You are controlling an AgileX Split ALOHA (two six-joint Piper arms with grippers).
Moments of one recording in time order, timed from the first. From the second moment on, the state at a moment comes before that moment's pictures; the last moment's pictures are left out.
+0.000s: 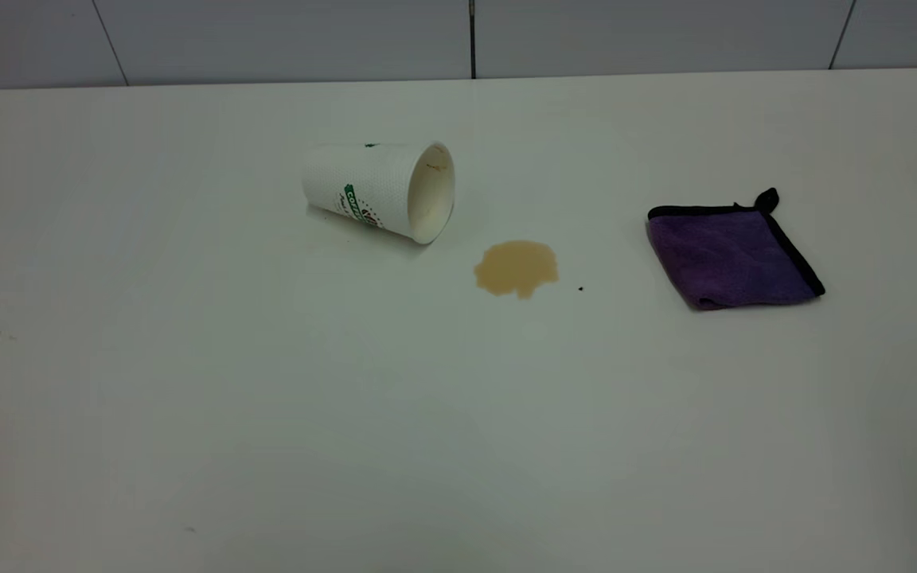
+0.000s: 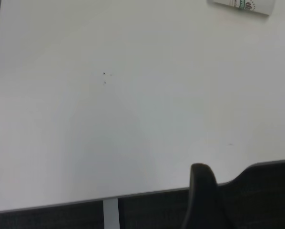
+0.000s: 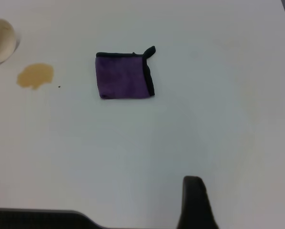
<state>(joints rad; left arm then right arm) 0.00 -0.02 -0.49 -0.05 1.14 0.10 -0.02 -0.02 -0.48 0.05 1.13 -0.05</state>
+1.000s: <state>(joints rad) 0.00 0.80 -0.62 -0.05 0.61 0.10 -0.02 -0.02 -0.48 0.05 1.13 -0.05</state>
